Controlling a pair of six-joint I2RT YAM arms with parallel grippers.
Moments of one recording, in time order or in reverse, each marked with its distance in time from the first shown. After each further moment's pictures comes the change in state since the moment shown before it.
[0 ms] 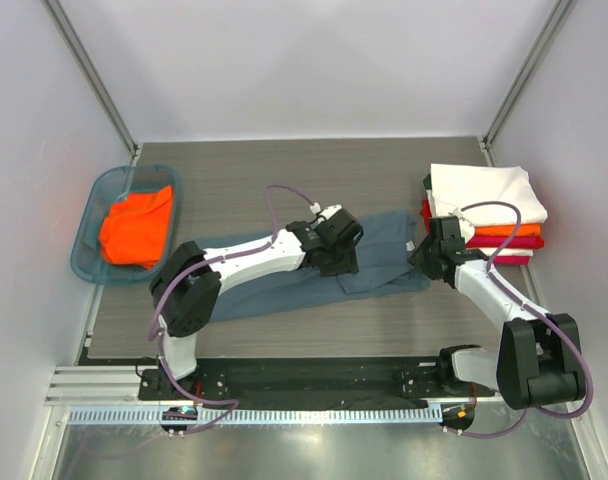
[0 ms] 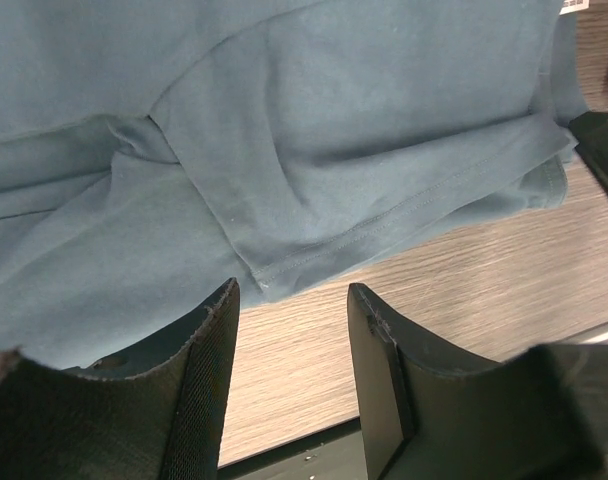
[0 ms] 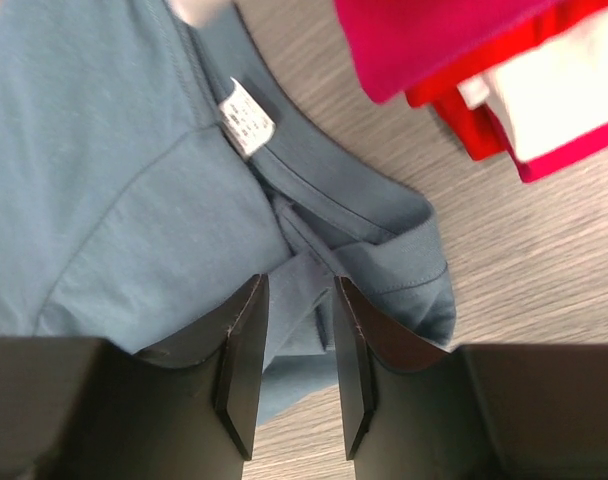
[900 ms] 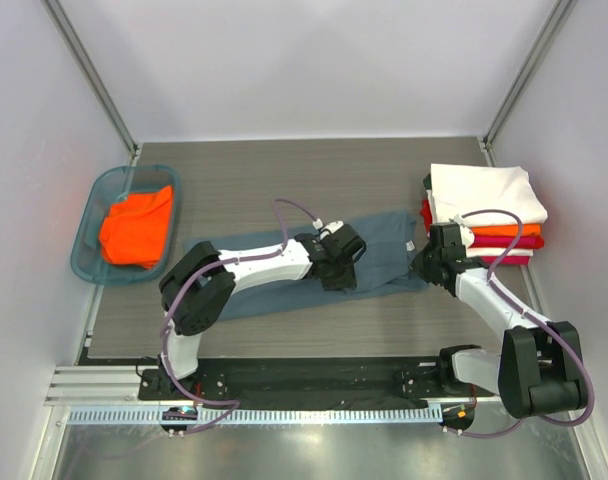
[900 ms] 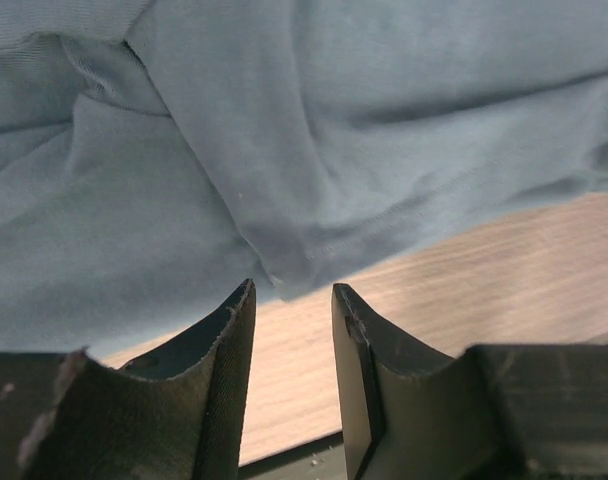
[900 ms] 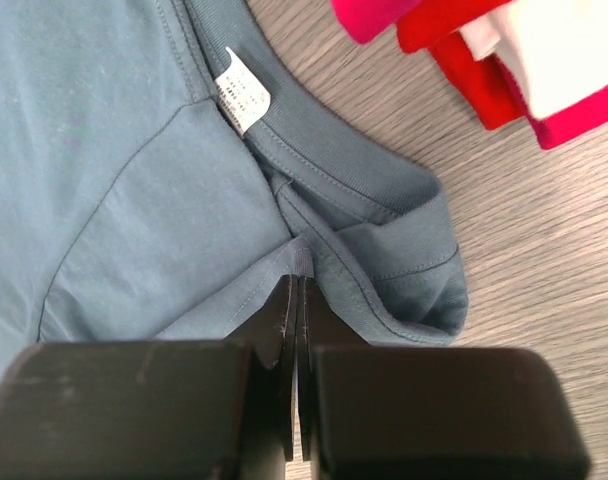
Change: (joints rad) left arm -0.040 0.039 -0.075 0.054 0.032 -0.064; right arm -0.001 -0.042 -0.080 0.055 -0.039 0.040
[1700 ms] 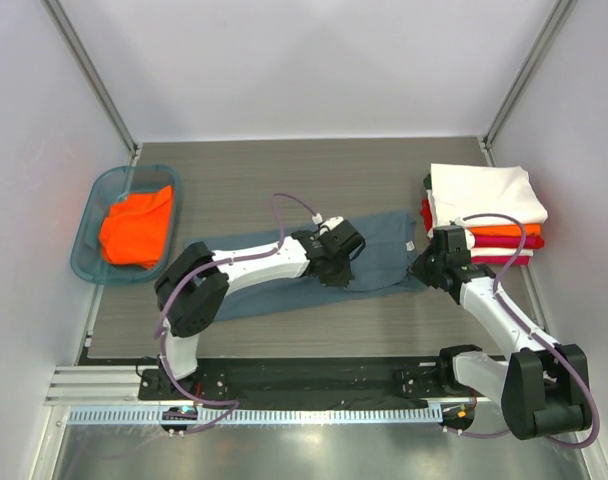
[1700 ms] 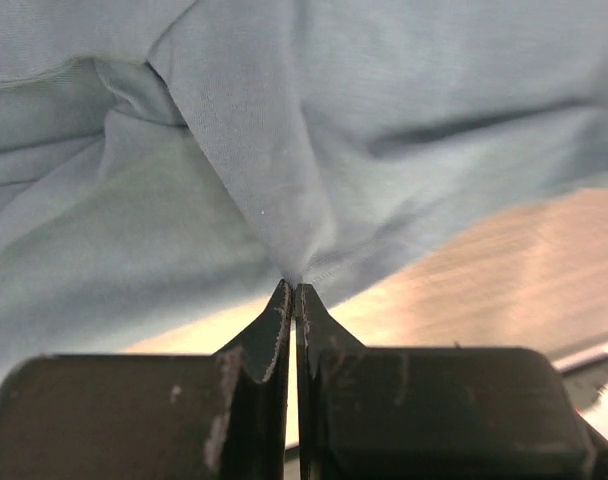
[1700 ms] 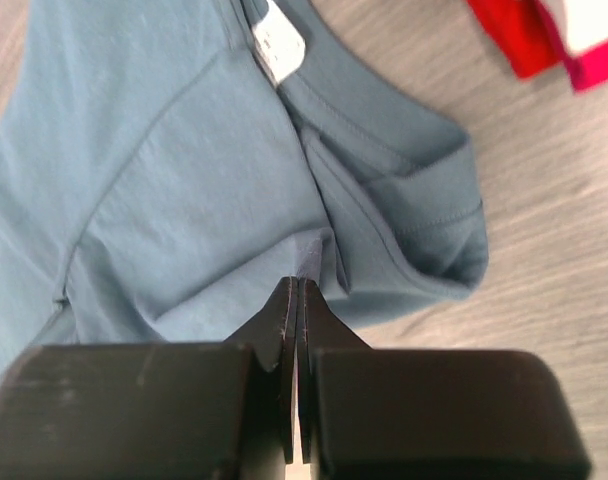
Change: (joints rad) left arm 0.006 -0.002 0.021 -0.039 -0.034 0.049; right arm 0.000 -0.106 -0.017 -0.050 -0.076 -0.003
